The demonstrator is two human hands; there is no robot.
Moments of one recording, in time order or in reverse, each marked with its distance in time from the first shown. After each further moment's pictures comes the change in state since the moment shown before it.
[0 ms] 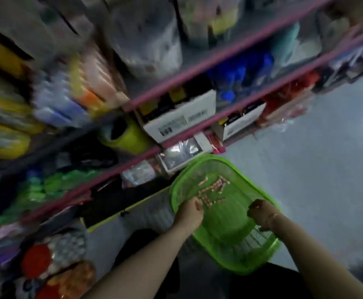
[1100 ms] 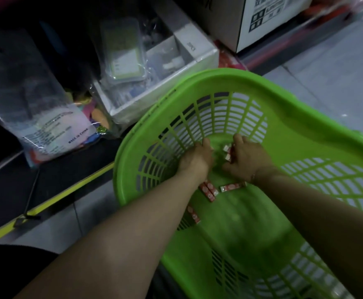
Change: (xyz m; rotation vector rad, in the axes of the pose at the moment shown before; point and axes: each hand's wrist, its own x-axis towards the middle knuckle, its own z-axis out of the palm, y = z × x) left_hand 0.319 -0.097 0.167 0.628 0.221 0.288; right_hand 0.355 0.031 0.160 -0.423 0.524 -0.633
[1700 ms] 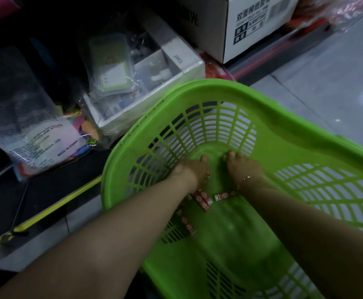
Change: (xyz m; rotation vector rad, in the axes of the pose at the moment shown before) left_hand 0.006 -0.002 0.003 0.596 -0.209 0.306; right_hand 0.007 0.002 0.020 -0.243 -0.160 0.224
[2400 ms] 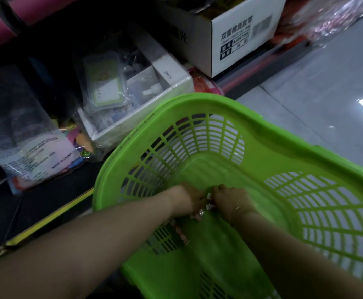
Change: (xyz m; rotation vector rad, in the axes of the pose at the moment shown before) left_hand -0.027 0.004 0.014 0.215 0.046 0.581; right_hand -0.045 -0.007 0.015 -0.048 -0.077 -0.266
